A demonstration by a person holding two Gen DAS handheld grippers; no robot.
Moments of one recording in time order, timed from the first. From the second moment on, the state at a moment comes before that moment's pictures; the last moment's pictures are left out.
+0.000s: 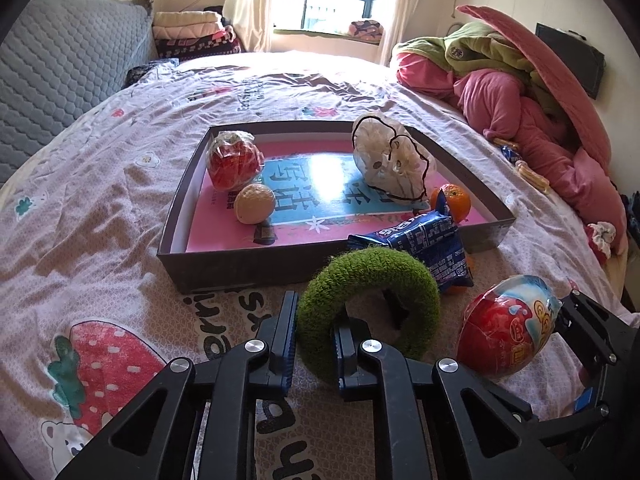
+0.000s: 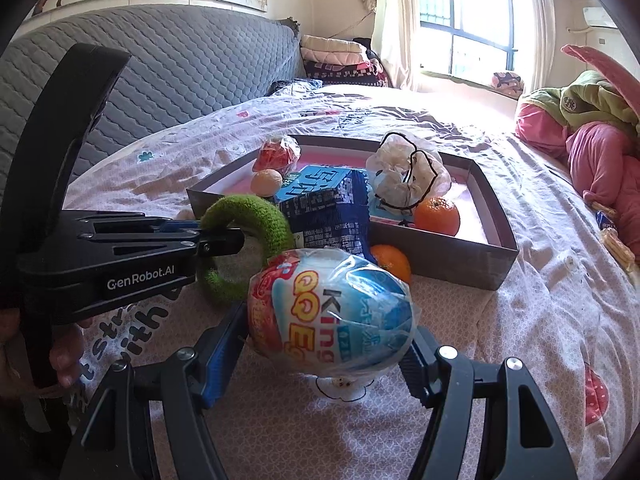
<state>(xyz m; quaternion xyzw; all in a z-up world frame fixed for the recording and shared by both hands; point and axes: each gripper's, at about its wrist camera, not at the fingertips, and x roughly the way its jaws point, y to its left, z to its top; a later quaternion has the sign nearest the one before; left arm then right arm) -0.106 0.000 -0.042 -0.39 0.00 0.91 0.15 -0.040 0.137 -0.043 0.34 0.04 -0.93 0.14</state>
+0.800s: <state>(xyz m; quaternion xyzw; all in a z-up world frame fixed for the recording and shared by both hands) -0.085 -0.004 -0.011 -0.34 0.00 0.93 0.13 -0.032 0.148 -0.010 0.28 0.05 -0.95 0.12</state>
